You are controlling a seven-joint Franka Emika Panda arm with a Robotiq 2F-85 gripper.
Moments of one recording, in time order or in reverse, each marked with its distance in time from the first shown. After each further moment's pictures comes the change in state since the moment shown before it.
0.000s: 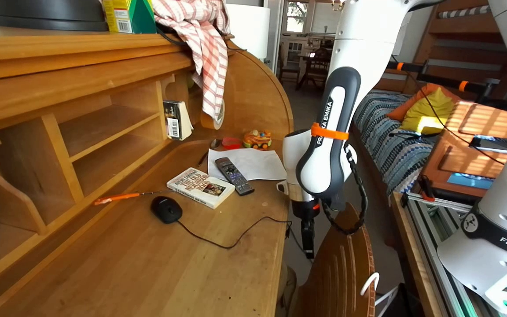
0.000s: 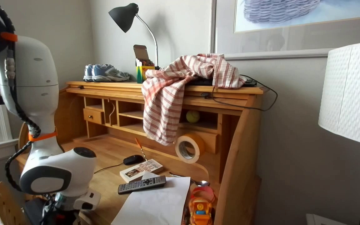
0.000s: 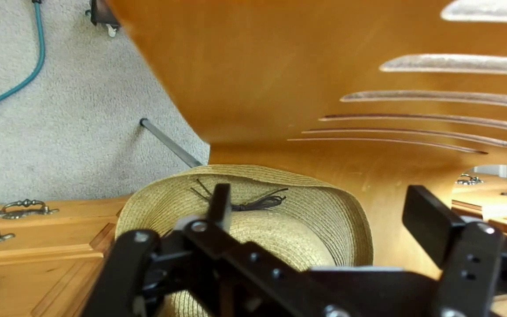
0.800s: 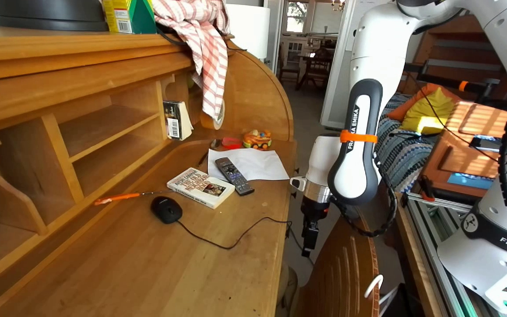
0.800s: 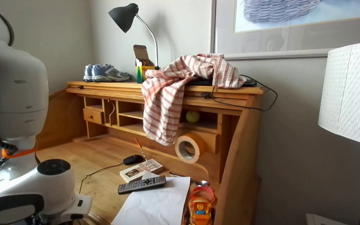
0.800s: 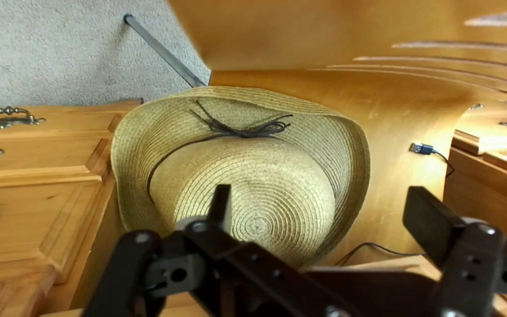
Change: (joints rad) arm -0.336 0.100 0.147 -0.119 -0.234 0.434 -0.024
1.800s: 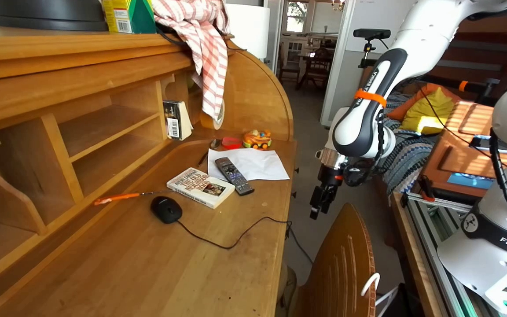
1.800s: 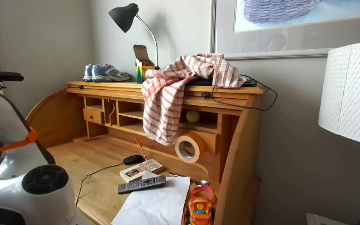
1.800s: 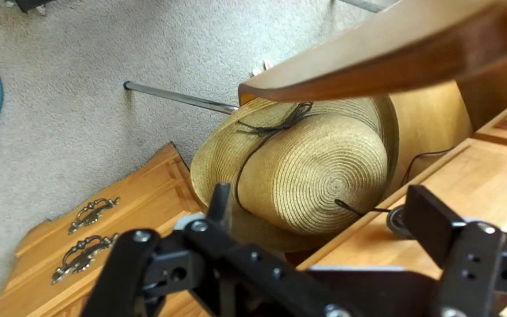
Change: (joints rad) arm -0.571 -0.119 0.254 -0.021 0.109 -0.274 0.089
